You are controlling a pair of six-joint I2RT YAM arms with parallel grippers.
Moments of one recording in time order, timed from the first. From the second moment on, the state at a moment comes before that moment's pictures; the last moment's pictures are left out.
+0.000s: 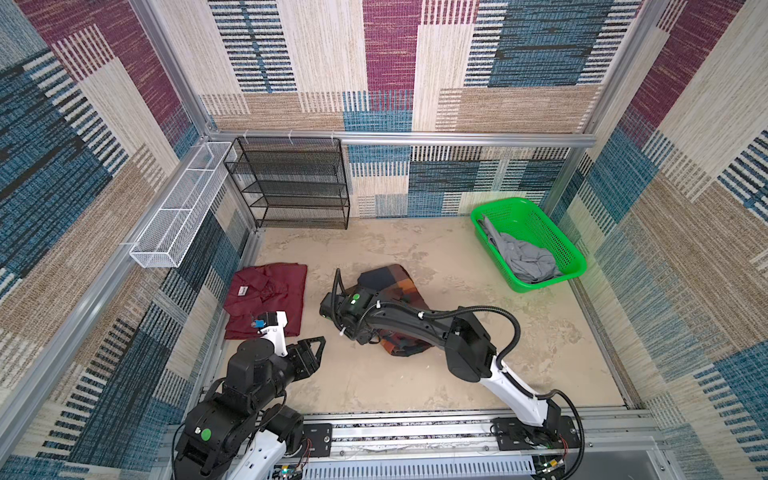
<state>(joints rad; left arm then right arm) -0.41 0.33 0.78 -1.02 0.06 -0.74 1.12 2.47 2.25 -1.31 0.40 0.38</state>
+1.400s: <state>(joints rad) -0.42 0.49 0.59 -0.87 0.14 -0.86 0.78 1.95 1.34 -0.39 -0.47 0.35</state>
